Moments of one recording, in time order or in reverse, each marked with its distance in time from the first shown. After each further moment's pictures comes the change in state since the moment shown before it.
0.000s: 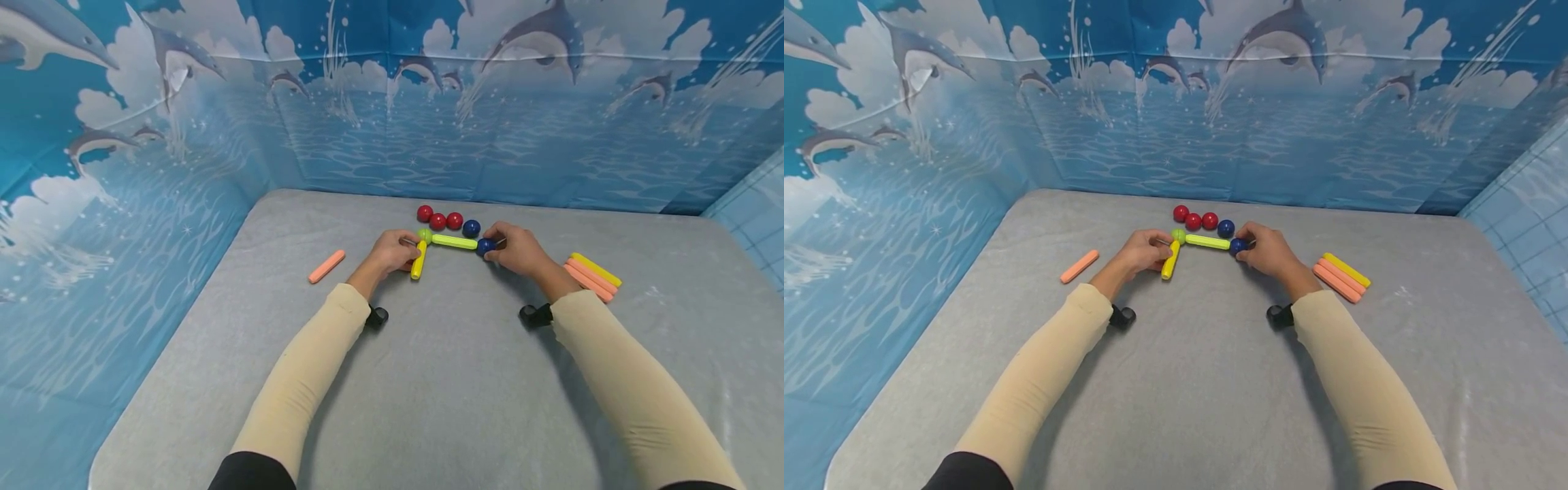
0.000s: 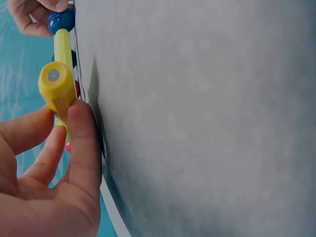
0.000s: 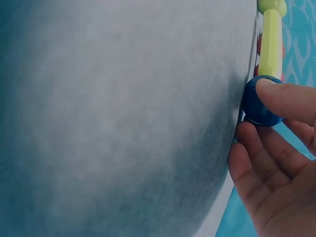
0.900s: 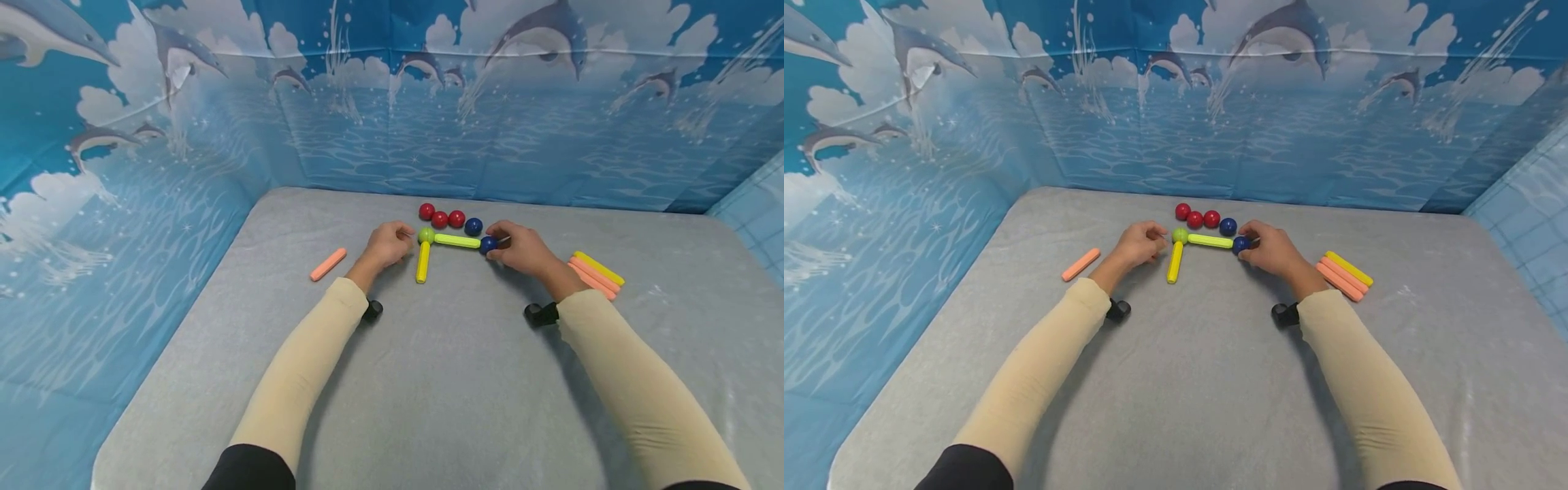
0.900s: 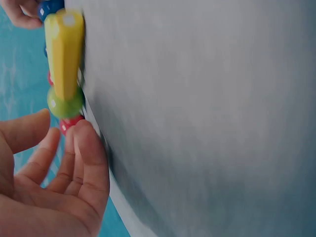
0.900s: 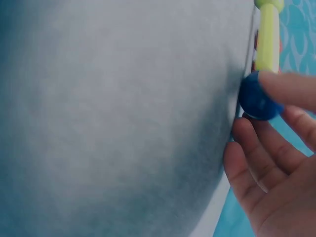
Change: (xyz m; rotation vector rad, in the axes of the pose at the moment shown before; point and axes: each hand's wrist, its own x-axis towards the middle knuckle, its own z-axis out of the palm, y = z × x) left_hand 0.003 -0.001 -0.010 0.263 0.082 0.094; right_hand -0.004 0.003 -0.002 -0.027 -0.021 -0.030
